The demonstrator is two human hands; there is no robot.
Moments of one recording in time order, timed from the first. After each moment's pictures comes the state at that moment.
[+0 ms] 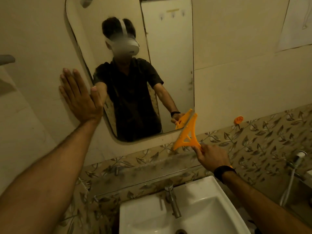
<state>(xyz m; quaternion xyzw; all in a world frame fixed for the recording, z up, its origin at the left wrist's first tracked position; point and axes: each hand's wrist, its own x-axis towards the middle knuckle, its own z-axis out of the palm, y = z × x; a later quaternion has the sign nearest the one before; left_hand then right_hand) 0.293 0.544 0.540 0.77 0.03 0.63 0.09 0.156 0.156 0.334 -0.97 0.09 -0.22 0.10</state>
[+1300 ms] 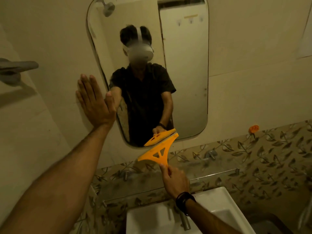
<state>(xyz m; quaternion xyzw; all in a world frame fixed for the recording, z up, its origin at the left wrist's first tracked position) 0.293 0.545 0.538 0.76 0.01 0.64 0.09 0.141 0.330 0.327 -0.88 0.05 -0.15 0.45</state>
